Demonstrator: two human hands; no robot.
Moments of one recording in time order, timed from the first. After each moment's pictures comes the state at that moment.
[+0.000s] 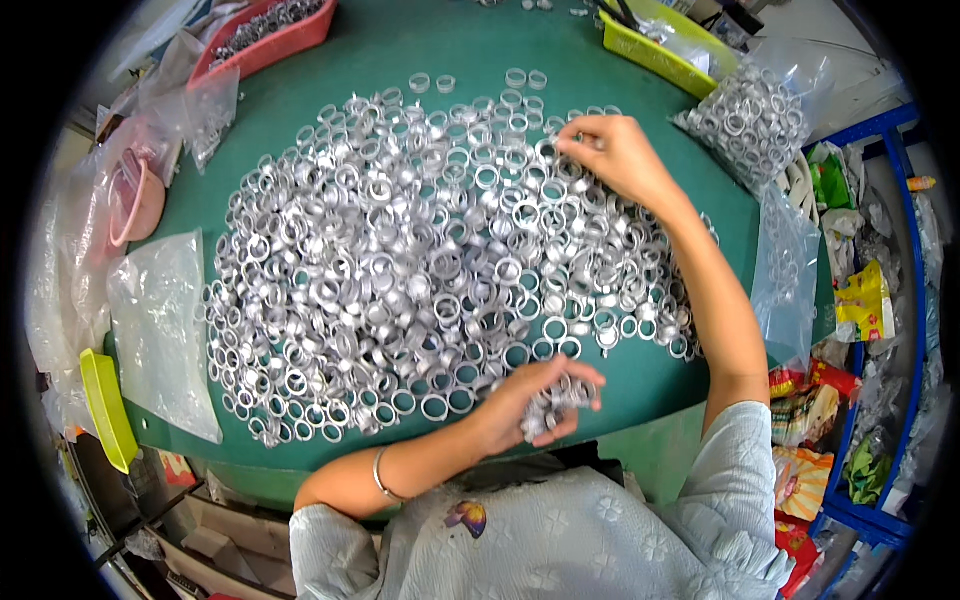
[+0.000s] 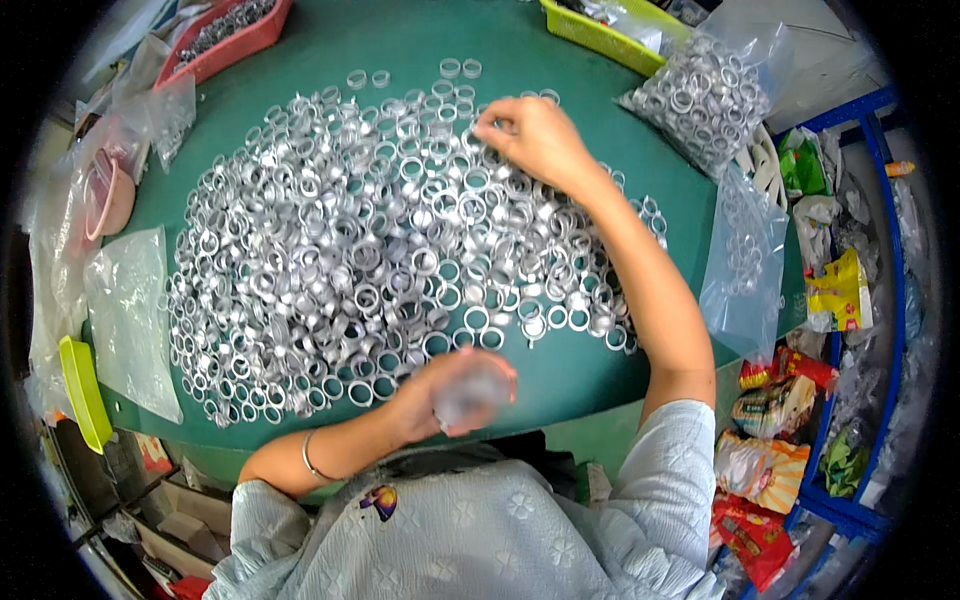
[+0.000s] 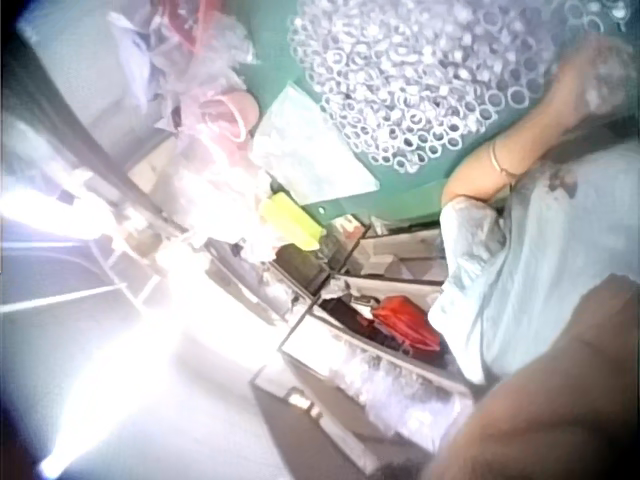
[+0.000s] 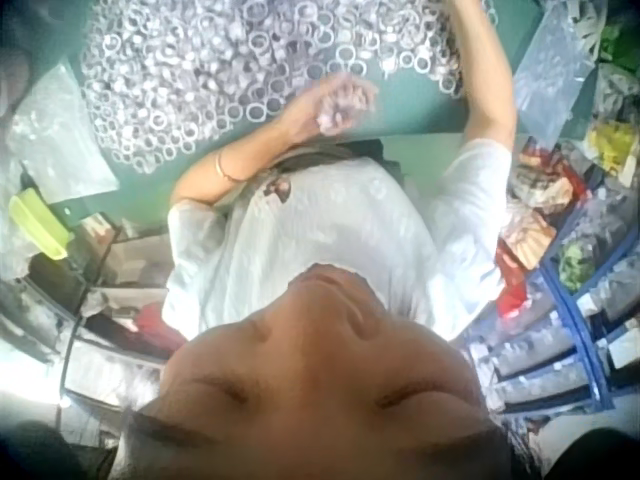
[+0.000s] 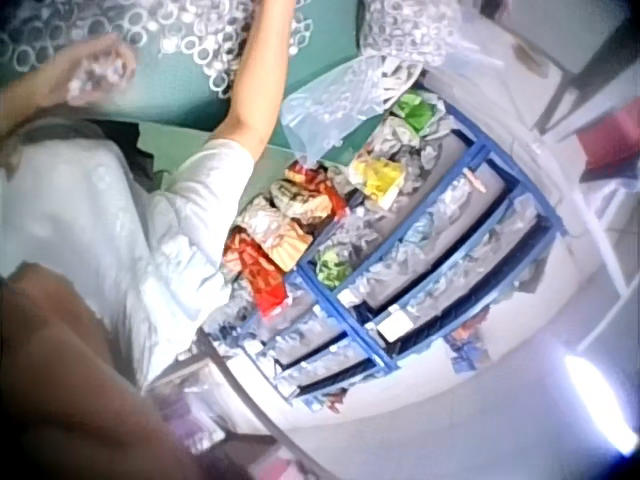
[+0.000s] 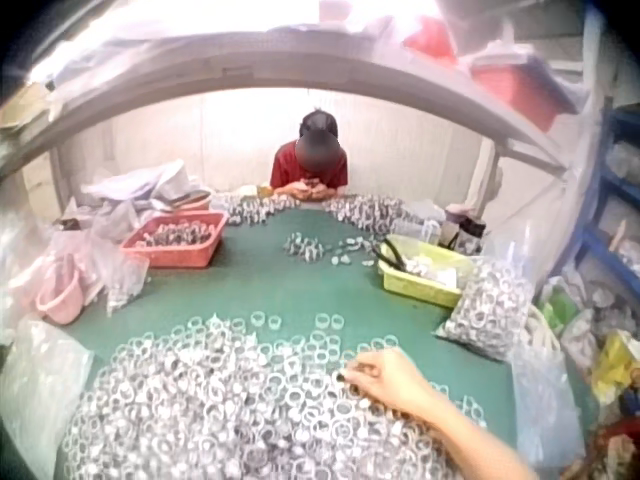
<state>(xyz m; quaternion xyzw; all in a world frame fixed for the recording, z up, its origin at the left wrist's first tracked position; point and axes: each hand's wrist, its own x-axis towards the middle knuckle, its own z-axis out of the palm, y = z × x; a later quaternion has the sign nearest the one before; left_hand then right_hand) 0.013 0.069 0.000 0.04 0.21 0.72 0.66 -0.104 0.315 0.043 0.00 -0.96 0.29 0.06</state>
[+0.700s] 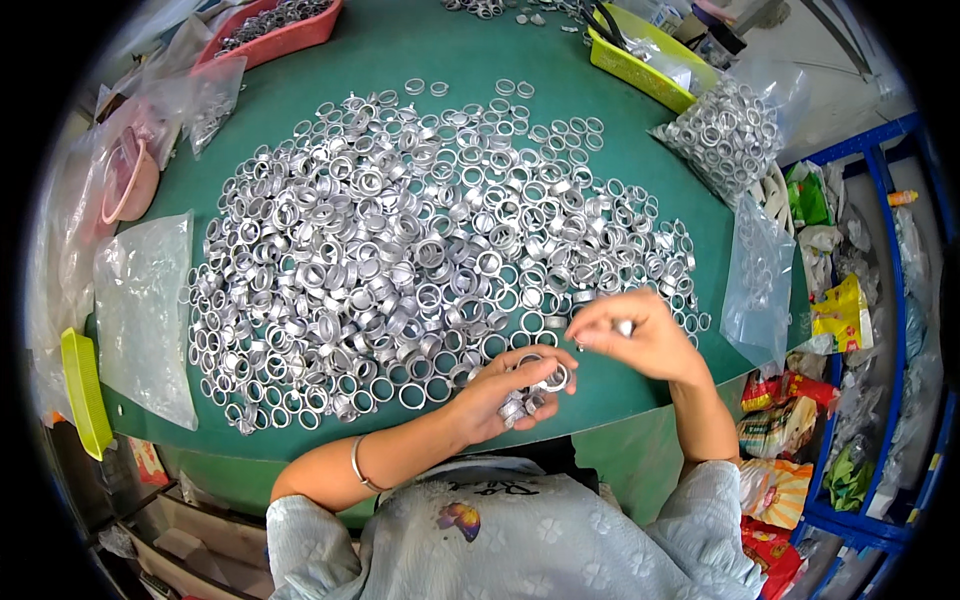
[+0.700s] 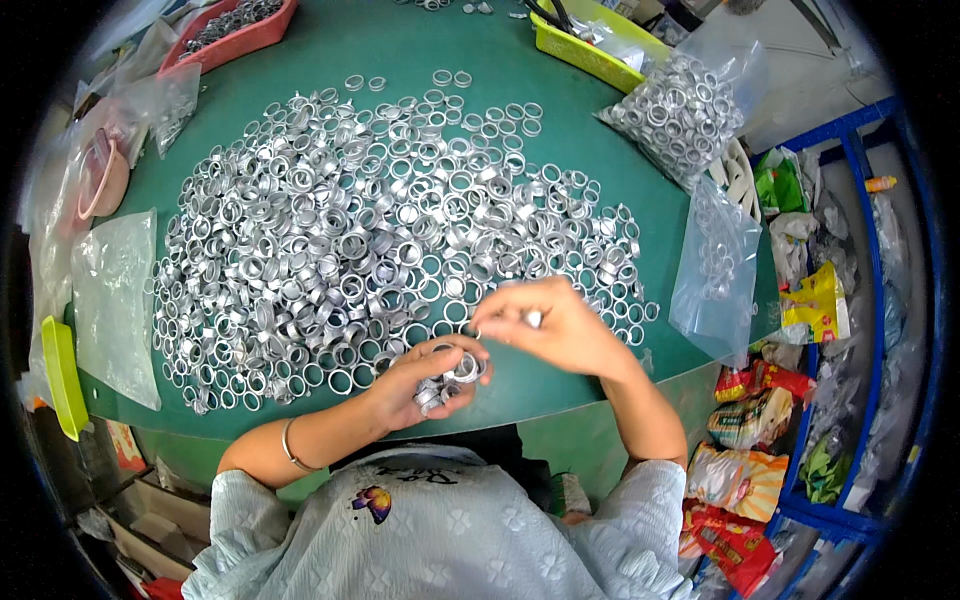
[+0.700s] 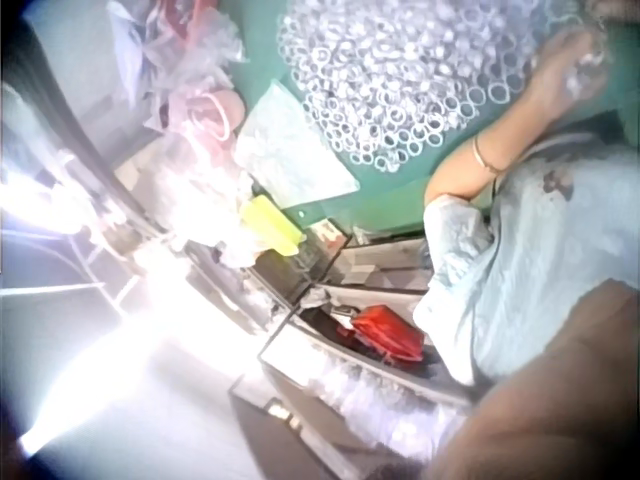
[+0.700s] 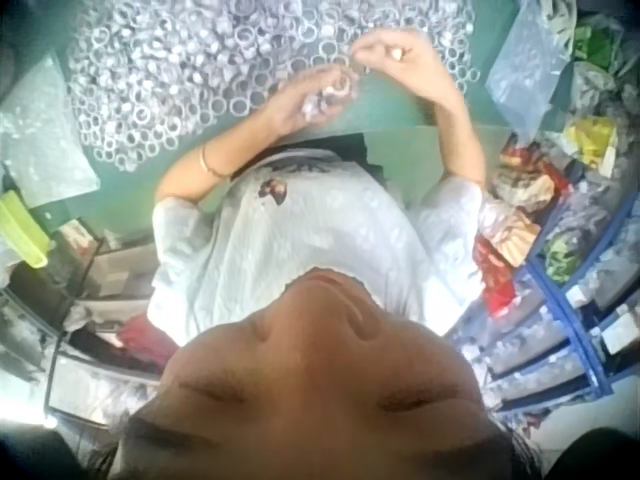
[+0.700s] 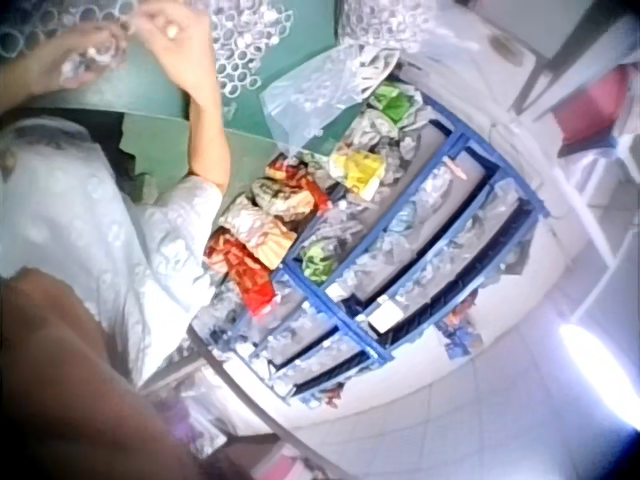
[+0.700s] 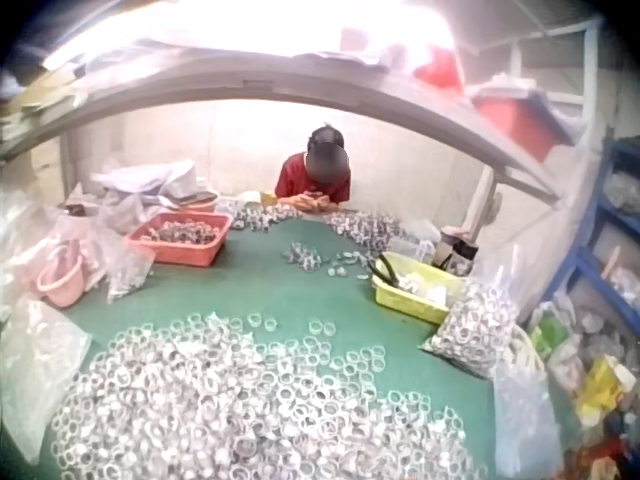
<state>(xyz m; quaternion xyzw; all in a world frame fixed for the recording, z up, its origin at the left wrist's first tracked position) 0.017 0.068 0.001 0.03 0.22 0.74 0.64 0.048 0.265 0.080 0.04 -0.84 0.53 -0.11</state>
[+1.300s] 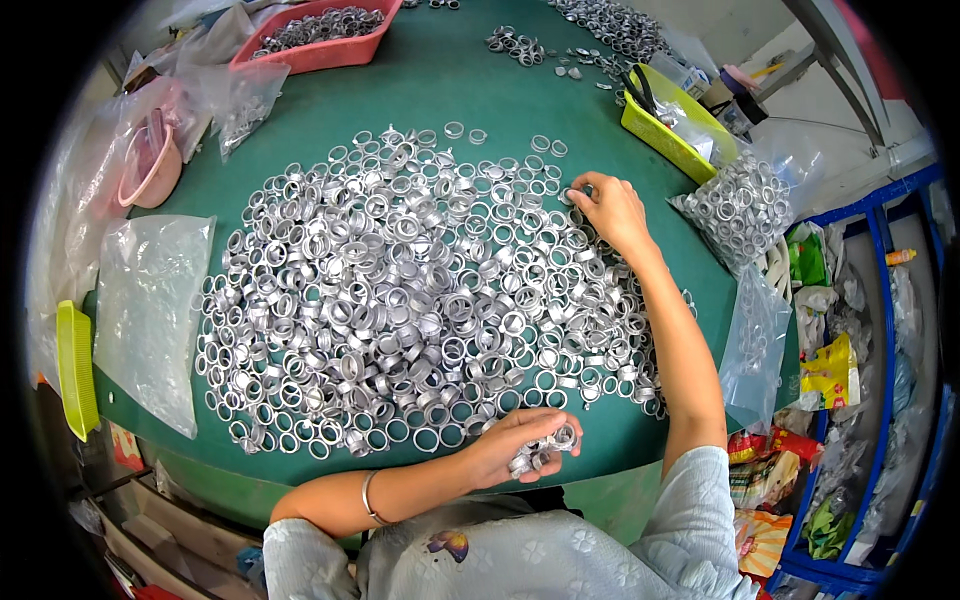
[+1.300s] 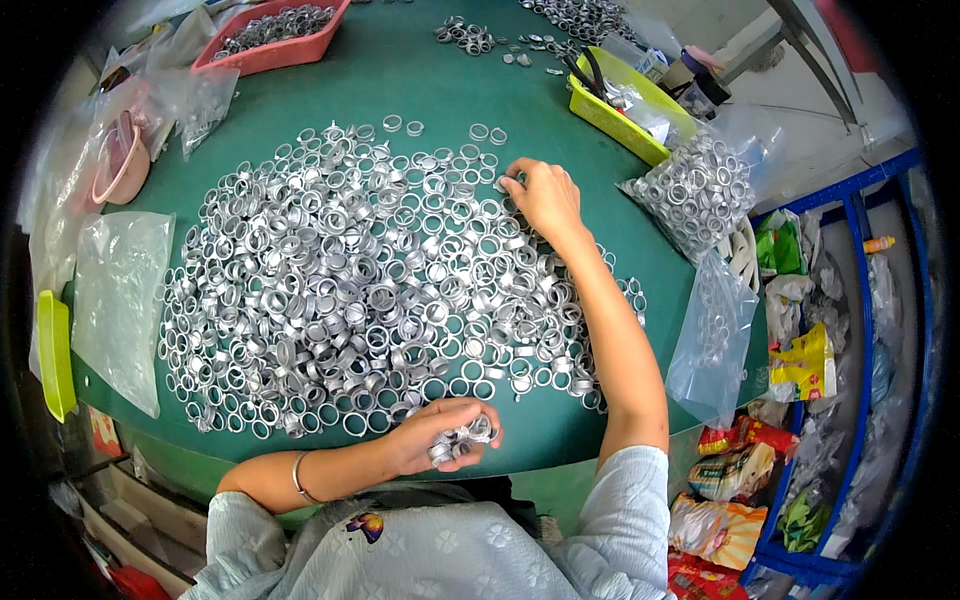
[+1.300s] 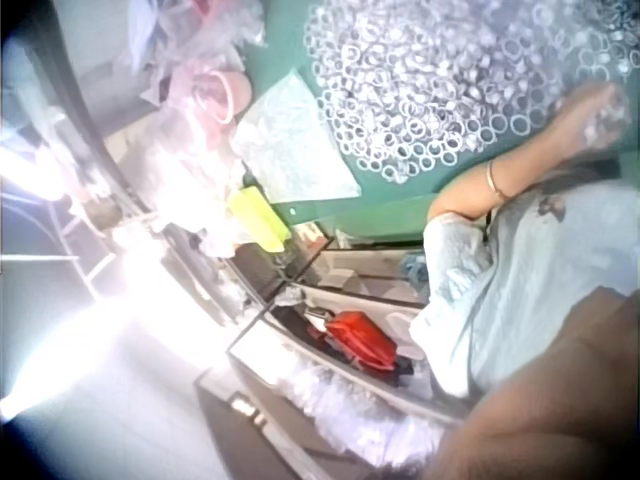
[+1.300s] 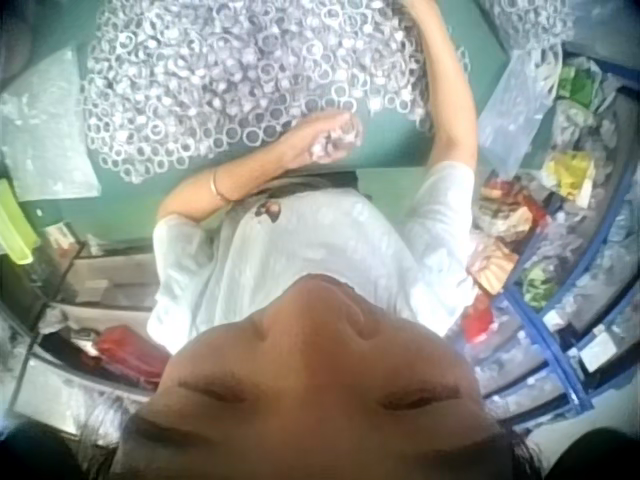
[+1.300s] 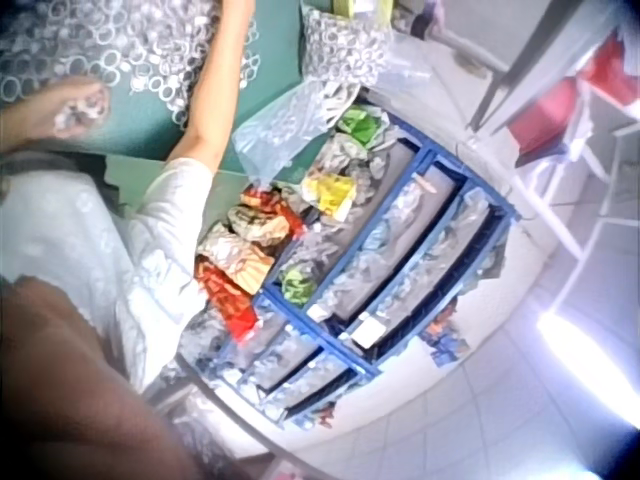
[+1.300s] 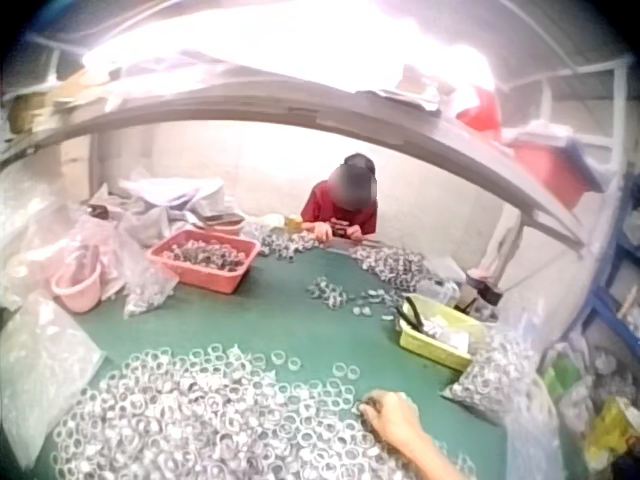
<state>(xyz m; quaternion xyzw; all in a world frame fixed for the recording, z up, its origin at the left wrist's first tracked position) 0.015 0.065 0.001 0.04 0.20 0.73 0.66 -0.139 0.313 0.031 -0.11 -0.98 0.16 0.04</state>
